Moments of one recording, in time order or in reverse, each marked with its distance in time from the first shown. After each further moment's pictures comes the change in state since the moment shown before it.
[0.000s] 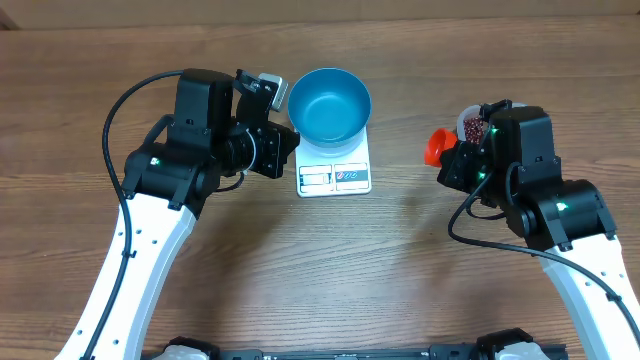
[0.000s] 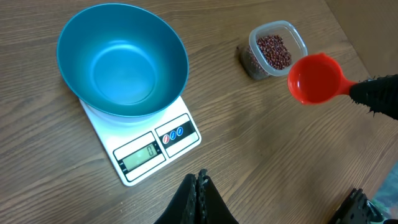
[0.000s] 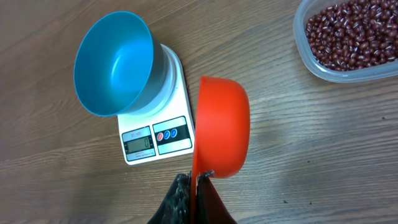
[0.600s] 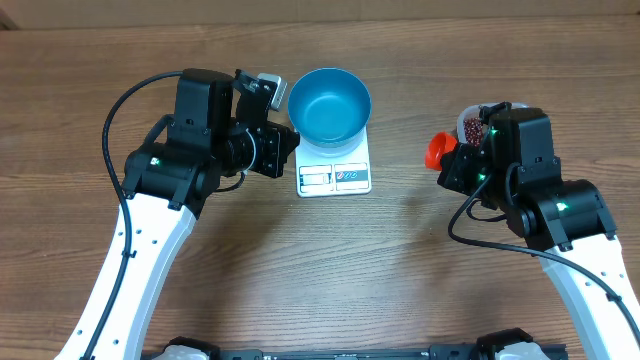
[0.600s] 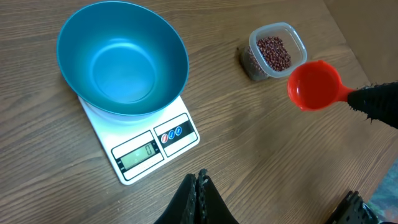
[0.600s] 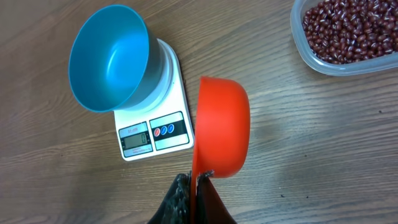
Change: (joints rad) left arm 0.000 0.000 0.000 0.000 0.000 -0.022; right arm 0.000 0.000 0.000 -0.023 0.000 0.000
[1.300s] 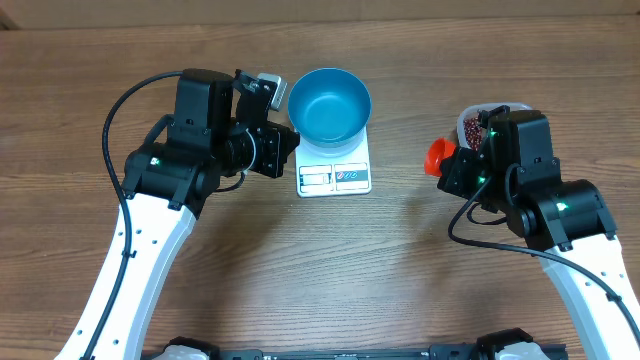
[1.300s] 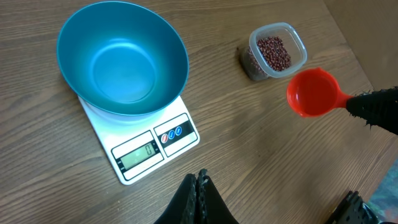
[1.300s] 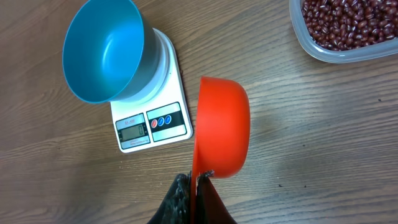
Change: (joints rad) left arm 0.000 0.000 0.000 0.000 0.000 0.000; right arm 0.000 0.000 0.000 -0.030 -0.011 0.000
